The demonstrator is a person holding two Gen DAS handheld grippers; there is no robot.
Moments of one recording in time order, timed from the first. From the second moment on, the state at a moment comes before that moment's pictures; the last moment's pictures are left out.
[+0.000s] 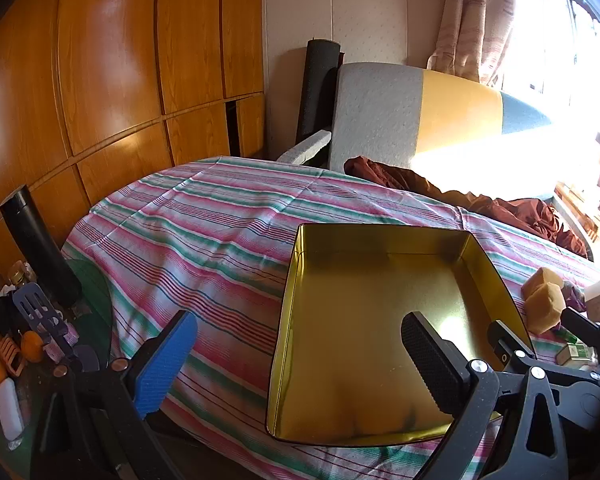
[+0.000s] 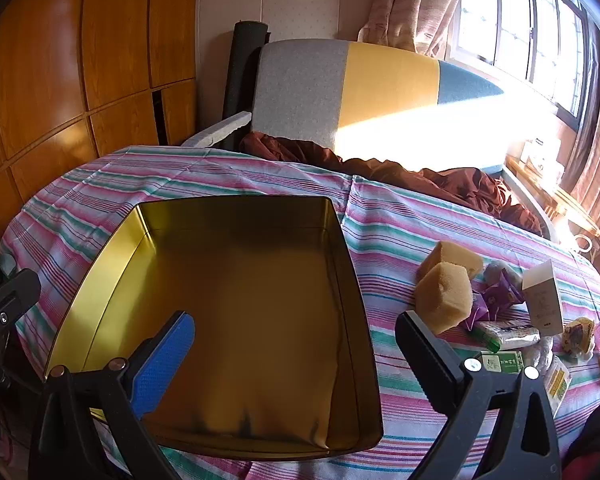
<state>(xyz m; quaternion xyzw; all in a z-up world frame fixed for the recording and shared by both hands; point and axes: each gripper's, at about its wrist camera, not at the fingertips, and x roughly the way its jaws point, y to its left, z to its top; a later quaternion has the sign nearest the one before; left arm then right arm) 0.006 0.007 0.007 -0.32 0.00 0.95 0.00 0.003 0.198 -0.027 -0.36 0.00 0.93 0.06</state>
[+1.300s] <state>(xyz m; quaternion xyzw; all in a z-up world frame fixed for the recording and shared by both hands) 0.009 0.091 0.016 -0.31 0.11 0.94 0.08 0.029 0.379 0.011 -0.33 0.05 0.92 0.22</state>
